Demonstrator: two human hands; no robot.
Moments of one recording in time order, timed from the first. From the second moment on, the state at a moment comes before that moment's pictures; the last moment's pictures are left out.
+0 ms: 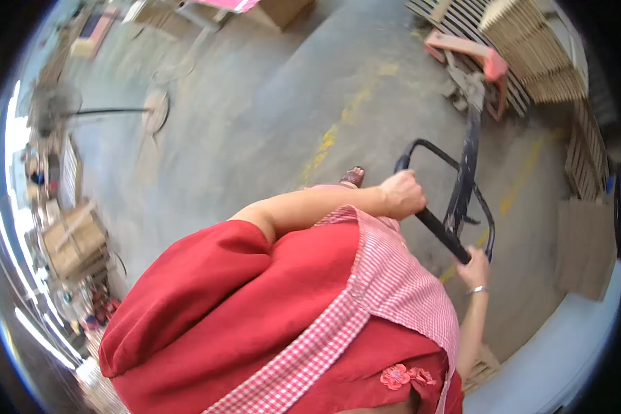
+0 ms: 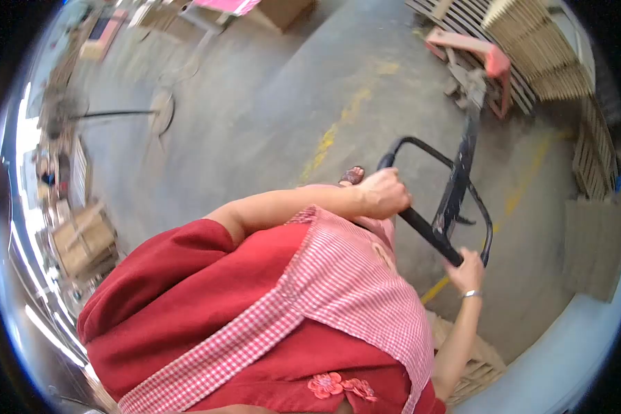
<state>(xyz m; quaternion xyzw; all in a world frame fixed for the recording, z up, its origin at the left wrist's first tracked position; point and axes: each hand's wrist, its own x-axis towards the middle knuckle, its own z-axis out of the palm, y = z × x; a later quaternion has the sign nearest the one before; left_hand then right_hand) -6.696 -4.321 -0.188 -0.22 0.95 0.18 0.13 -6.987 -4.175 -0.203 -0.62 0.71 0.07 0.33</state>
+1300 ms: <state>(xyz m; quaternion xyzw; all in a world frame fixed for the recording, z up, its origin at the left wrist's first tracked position) -7.231 -4.273 -0.297 -0.32 0.92 0.14 0.18 -7.514 -4.139 -0.355 -0.59 0.72 0.03 0.36</state>
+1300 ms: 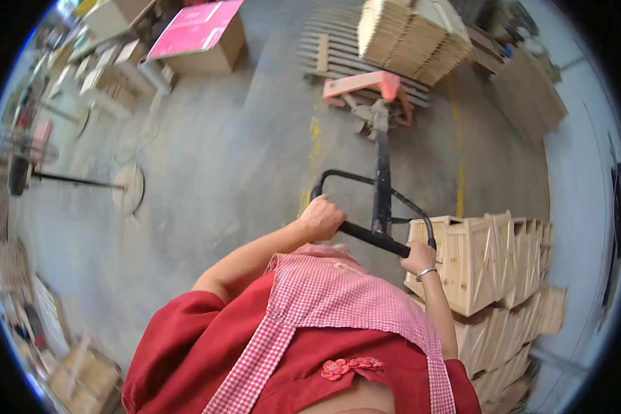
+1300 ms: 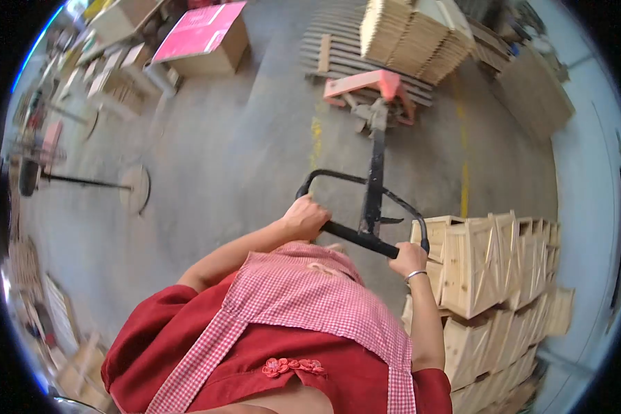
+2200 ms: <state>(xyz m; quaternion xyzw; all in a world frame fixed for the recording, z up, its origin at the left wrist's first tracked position) -7.023 -4.173 -0.221 -0.25 0.92 0.19 0.22 -7.277 -3.979 -0.300 -0.55 0.75 -0.03 0.37</state>
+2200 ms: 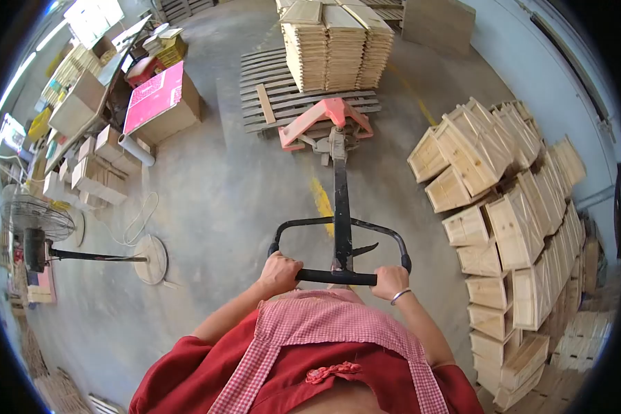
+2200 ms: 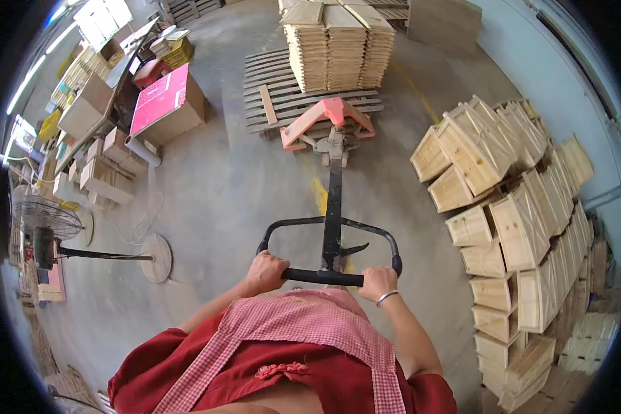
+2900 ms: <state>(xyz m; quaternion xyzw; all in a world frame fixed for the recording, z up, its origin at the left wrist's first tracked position) -6.951 -4.170 -0.081 -0.23 0.93 0.20 0.21 -7.201 -3.942 -0.154 -0.57 0.69 -0.14 0.43</state>
